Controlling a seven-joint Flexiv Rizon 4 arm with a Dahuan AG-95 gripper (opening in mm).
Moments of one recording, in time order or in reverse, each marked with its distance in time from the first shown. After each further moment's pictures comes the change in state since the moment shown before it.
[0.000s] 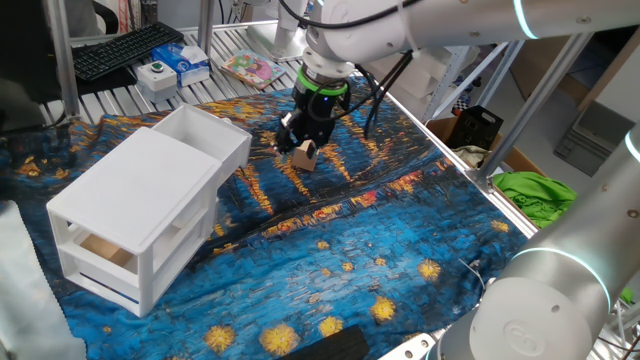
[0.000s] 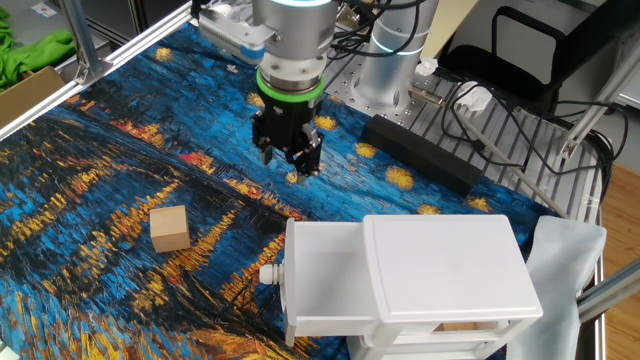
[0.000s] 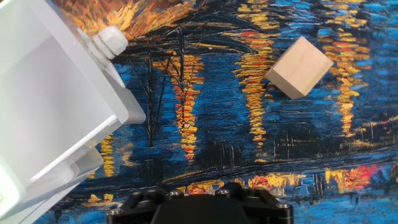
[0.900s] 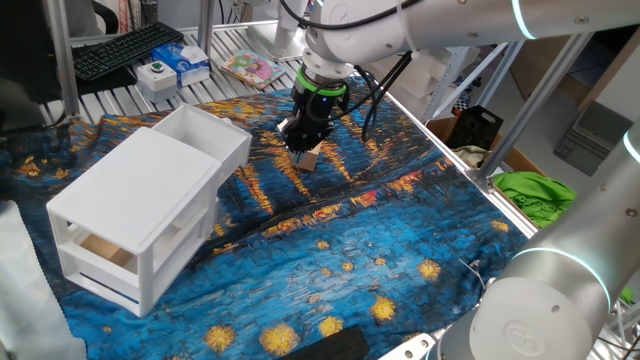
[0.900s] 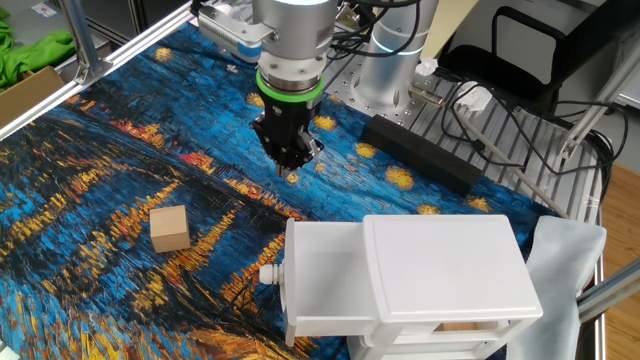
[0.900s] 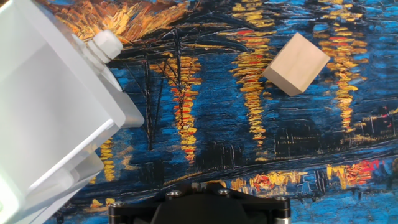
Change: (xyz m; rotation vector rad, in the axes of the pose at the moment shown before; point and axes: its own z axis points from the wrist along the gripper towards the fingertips) arm -0.005 -0.001 0.004 0.005 -0.002 0.041
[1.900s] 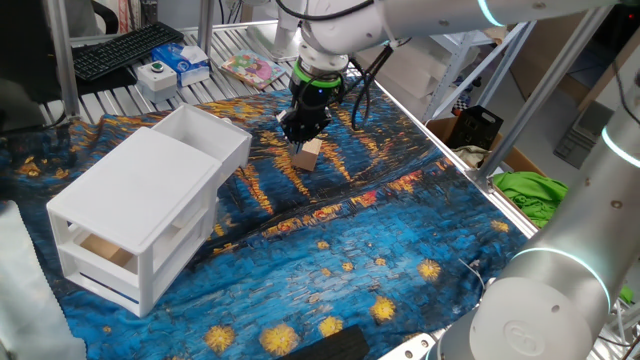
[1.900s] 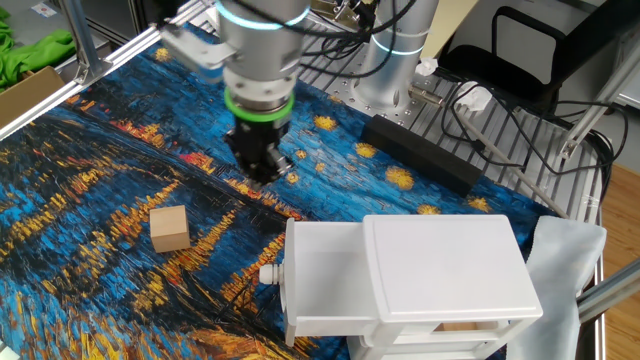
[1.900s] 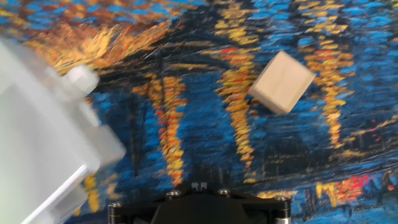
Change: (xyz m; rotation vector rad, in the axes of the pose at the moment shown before) arm -0.048 -0.025 0.015 0.019 0.012 0.052
